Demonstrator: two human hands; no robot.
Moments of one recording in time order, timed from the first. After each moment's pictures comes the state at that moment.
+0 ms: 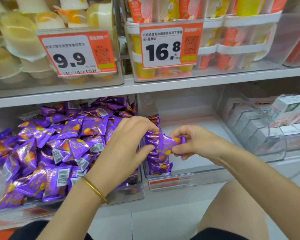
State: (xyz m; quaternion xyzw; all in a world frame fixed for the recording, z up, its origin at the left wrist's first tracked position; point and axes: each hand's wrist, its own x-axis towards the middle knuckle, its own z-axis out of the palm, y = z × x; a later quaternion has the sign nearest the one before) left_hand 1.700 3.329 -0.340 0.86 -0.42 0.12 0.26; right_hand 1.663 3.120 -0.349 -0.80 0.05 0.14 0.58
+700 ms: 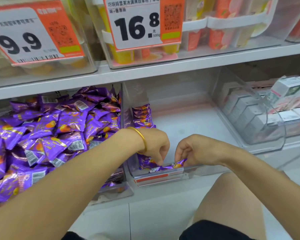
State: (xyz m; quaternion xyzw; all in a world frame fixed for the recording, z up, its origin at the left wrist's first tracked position) left_hand 1.748 3.224 -0.369 0.81 -0.51 -0.30 -0.07; right_hand 1.657 3.083 -0.392 -0.87 0.02 0.27 0.42
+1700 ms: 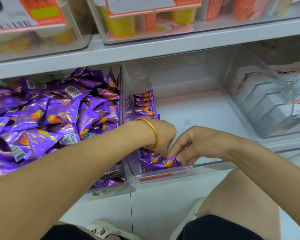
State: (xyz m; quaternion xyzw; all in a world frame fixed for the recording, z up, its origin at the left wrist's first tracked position) left_hand 1.753 3.212 -0.384 0.82 -0.48 -0.30 -0.12; right_hand 1.676 3.093 -0.401 -0.79 0.04 0.32 0.52
